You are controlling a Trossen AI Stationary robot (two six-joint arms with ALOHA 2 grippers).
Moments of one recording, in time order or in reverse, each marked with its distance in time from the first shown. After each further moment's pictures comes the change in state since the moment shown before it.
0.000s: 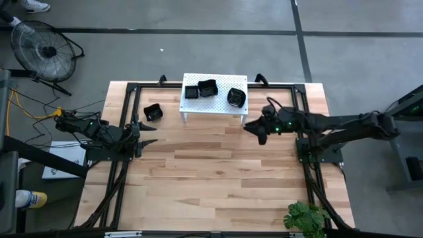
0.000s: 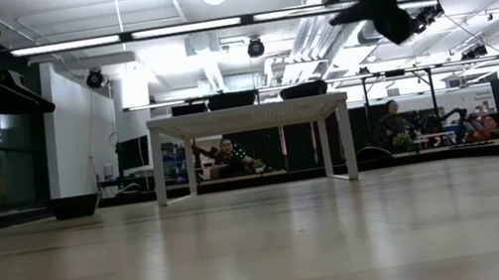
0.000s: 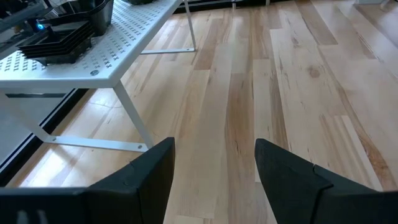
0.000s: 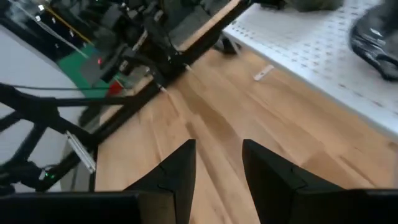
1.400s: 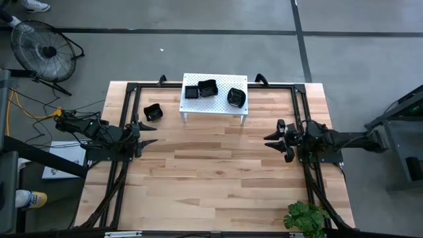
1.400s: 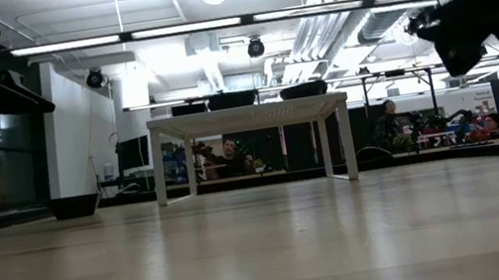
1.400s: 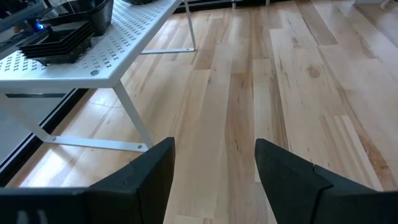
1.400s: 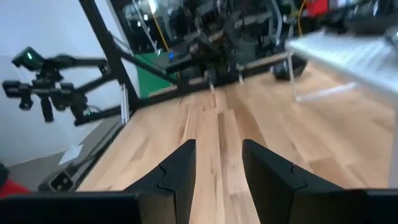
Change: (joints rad) left arm 0.000 0.000 0.000 0.000 0.000 0.000; right arm 0.076 -0.844 -0.599 0.057 -0.122 -0.364
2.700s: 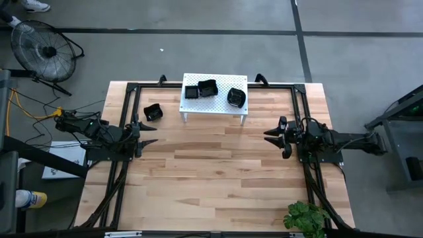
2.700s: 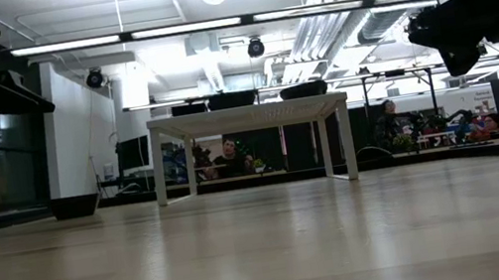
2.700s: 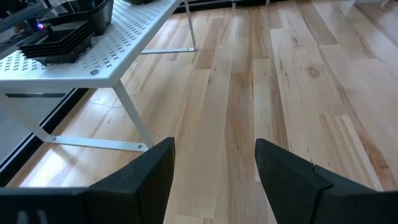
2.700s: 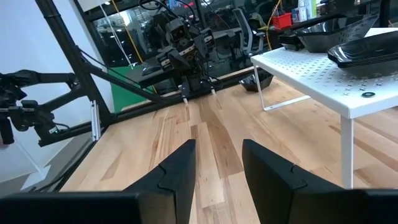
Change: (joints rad) left arm 0.000 0.000 0.000 -0.001 0.000 0.000; right arm -0.040 -0.024 0.000 -0.010 0.088 0.003
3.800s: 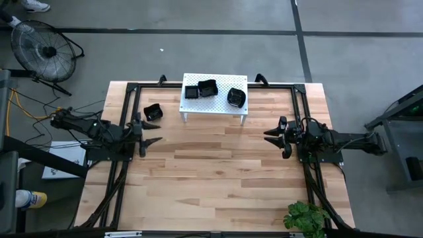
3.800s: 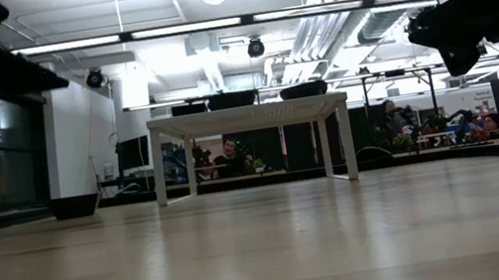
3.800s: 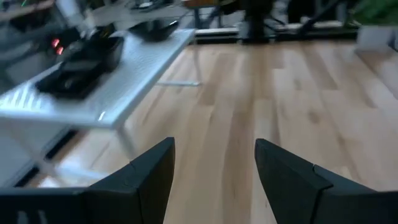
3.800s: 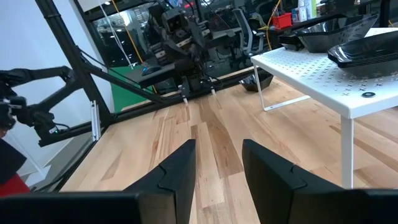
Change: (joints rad) left arm 0.000 0.144 0.013 0.253 -0.047 -0.001; right arm 0.000 0.000 0.000 0.001 0.000 0.000
